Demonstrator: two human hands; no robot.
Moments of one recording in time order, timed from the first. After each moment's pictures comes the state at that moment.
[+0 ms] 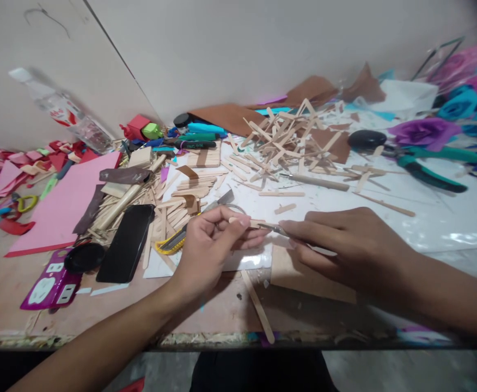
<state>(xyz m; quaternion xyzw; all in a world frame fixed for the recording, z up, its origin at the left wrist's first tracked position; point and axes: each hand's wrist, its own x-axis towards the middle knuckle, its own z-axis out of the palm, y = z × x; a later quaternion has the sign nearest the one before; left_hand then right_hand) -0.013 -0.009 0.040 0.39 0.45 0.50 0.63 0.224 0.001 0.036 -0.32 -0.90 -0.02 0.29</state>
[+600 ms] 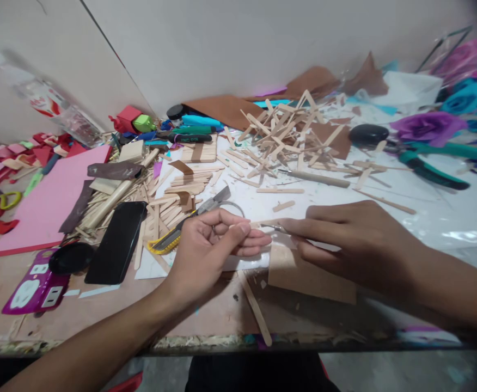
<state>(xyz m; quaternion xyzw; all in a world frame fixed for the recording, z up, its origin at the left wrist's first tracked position) -0.015 -0.013 0.040 0.40 0.44 0.44 0.67 0.233 0.010 0.032 -0.31 -0.91 -0.01 0.27</state>
